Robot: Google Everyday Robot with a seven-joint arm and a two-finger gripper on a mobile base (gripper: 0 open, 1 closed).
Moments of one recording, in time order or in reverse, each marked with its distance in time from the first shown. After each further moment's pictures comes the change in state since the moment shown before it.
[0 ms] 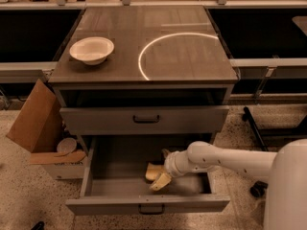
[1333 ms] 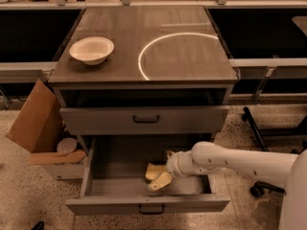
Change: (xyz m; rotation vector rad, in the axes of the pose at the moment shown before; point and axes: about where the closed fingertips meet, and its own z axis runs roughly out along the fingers) arm -0.018 0.019 -0.029 0.008 -0.017 0.167
